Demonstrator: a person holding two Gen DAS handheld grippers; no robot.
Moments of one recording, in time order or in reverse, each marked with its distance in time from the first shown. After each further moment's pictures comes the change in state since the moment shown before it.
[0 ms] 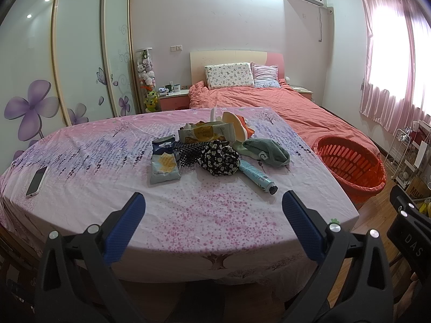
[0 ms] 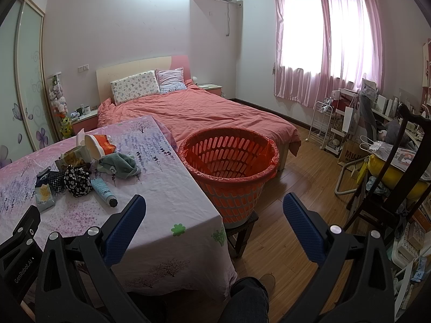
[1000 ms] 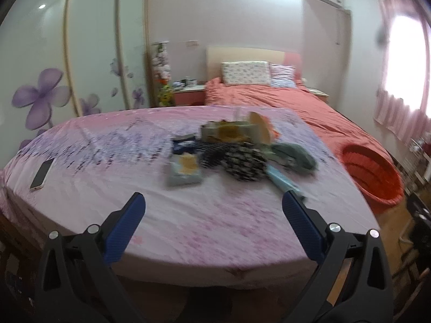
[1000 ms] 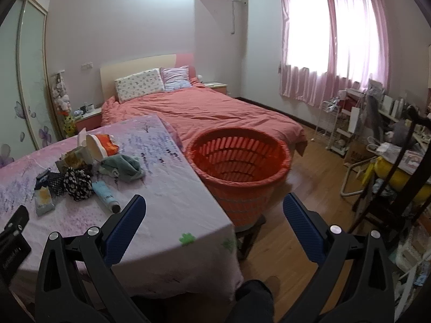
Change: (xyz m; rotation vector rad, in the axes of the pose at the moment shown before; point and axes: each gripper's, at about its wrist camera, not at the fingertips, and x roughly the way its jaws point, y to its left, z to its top) left arm 0.033 0.041 0.008 -0.079 0.023 0.082; right arm 0.023 0.009 0.003 -0.001 0.011 0.046
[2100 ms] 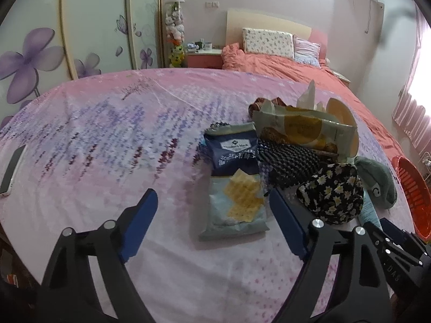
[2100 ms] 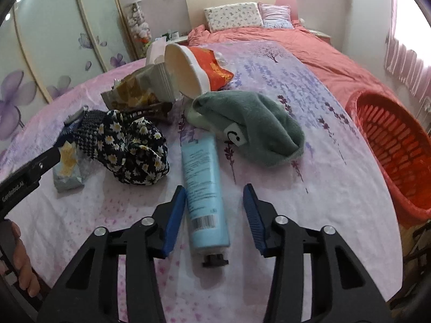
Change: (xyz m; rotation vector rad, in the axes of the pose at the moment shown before) left arm 0.173 0.065 0.040 -0.087 0.214 0.000; right arm 0.137 0.130 -0.008 -0.272 0.359 0.416
